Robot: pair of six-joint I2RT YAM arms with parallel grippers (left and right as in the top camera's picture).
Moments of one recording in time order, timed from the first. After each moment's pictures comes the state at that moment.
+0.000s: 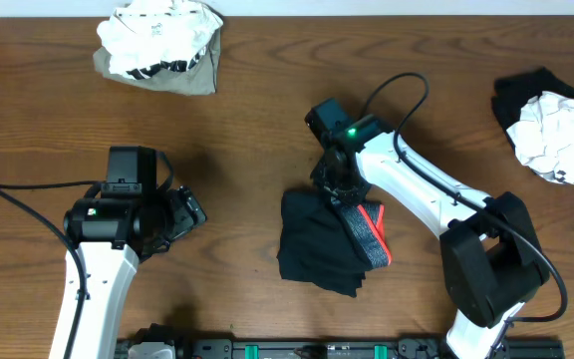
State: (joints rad) left arm -0.02 1.13 0.95 -1.13 0.07 -0.58; right arm 0.58 1.91 1.38 -0.95 -0.05 1.17
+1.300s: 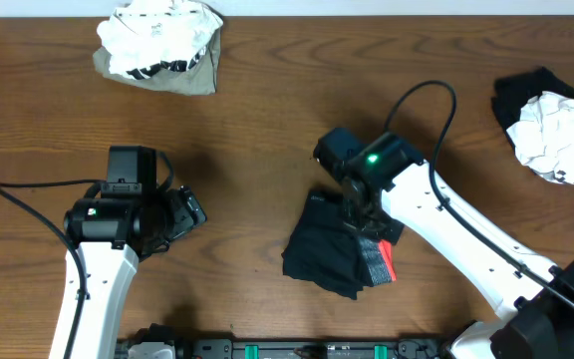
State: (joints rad) left arm -0.02 1.13 0.95 -1.12 0.07 -0.56; right arm 0.69 1.63 1.35 -1.43 0.06 1.23
